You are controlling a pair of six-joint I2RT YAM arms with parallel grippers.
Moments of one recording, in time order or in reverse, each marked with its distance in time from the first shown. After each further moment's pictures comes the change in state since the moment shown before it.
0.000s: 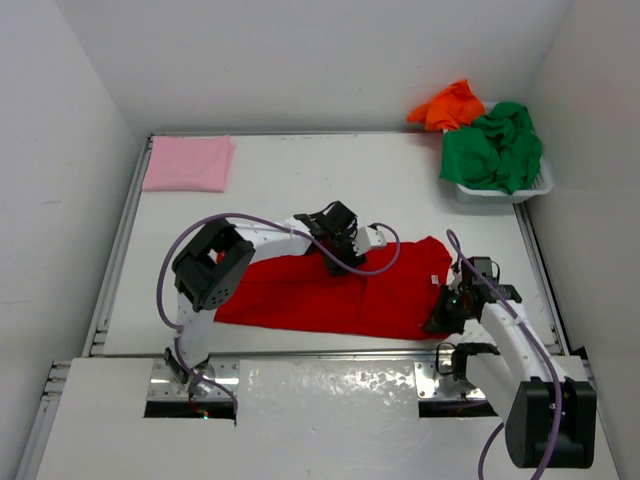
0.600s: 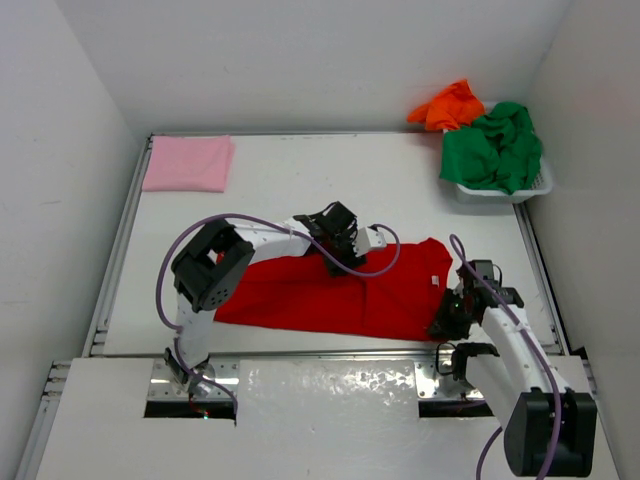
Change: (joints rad) left arm 0.000 -0.005 -0.010 0.014 -0.002 0.020; right arm -0.013 -0.062 0.000 -0.084 0.105 0.016
